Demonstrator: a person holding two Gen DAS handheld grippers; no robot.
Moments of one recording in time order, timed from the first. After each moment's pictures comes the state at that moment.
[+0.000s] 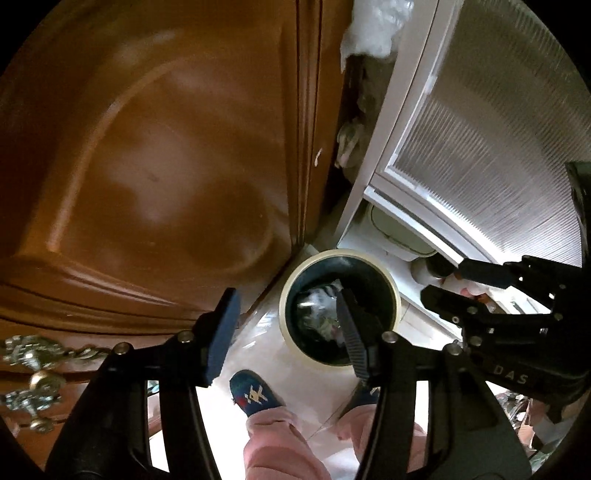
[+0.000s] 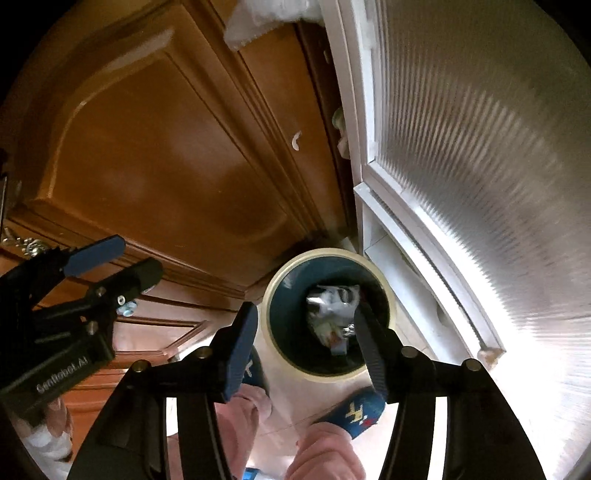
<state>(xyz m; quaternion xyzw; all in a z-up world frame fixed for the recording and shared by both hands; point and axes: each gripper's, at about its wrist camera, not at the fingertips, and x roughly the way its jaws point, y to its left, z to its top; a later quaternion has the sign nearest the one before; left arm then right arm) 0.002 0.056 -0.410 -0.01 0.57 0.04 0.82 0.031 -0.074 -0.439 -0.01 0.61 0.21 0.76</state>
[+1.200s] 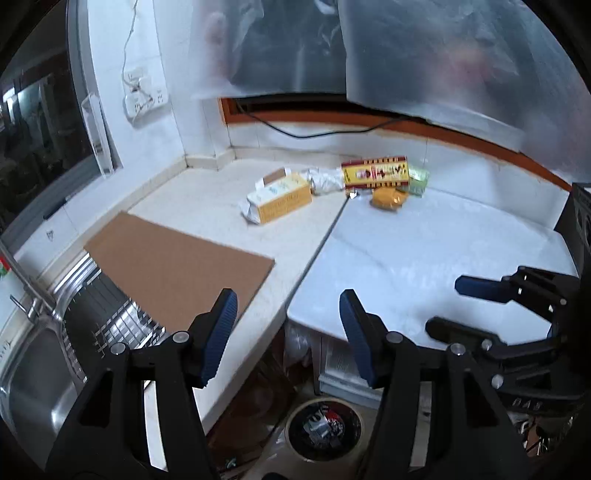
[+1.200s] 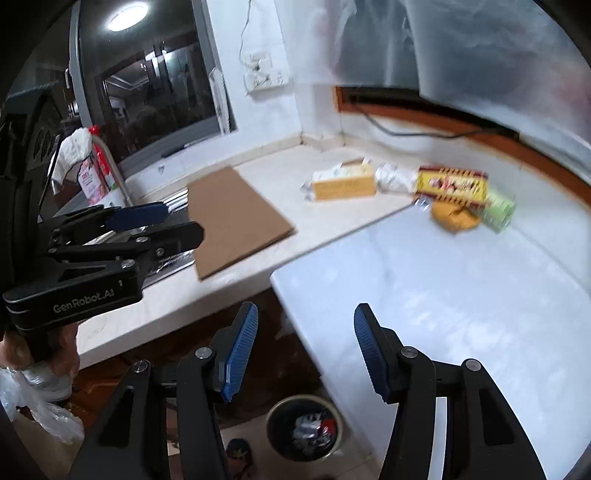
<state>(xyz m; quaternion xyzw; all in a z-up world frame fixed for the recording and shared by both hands) 0.065 -0.023 -0.036 0.08 0.36 -0.02 0.93 0.066 -0.181 -0.048 0.00 0.38 0.24 0.90</state>
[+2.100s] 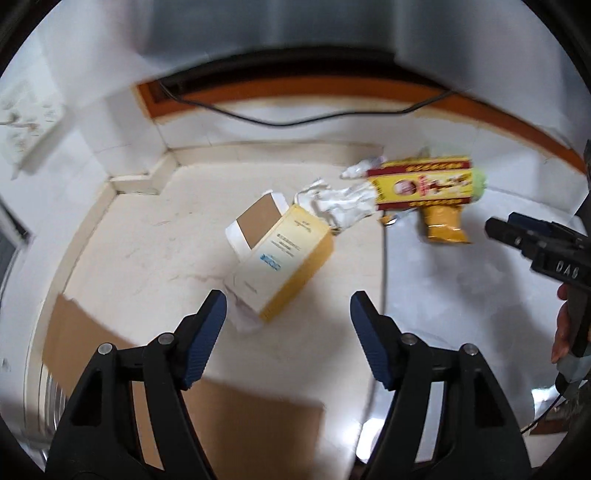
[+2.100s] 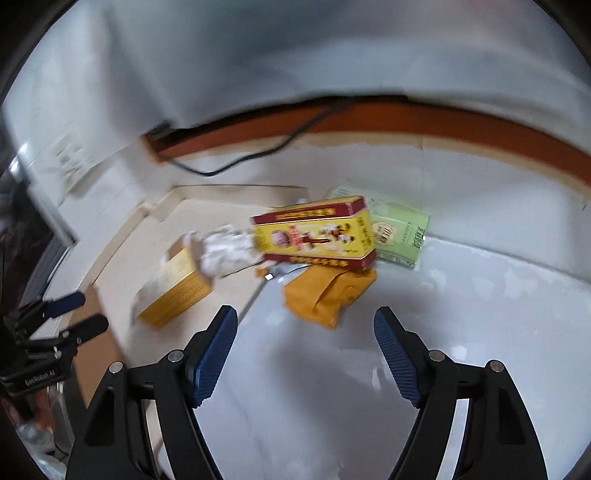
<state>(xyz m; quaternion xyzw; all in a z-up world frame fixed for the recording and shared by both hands) 0.370 0.004 -0.076 0.15 0.47 -0.13 0.86 0.325 -0.266 -0.098 0.18 0.43 -0.03 0.89</state>
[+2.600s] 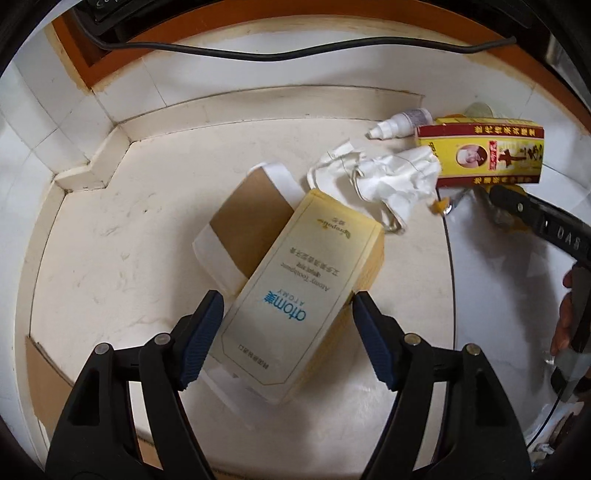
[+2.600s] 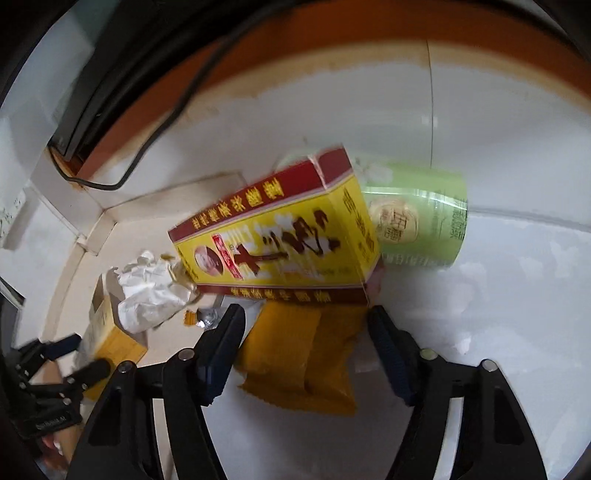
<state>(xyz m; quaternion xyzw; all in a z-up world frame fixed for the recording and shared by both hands) 0.467 0.001 -0.162 0.18 0.53 -0.17 0.81 0.405 -0.255 -0.178 0.20 0.44 -0.12 0.87</state>
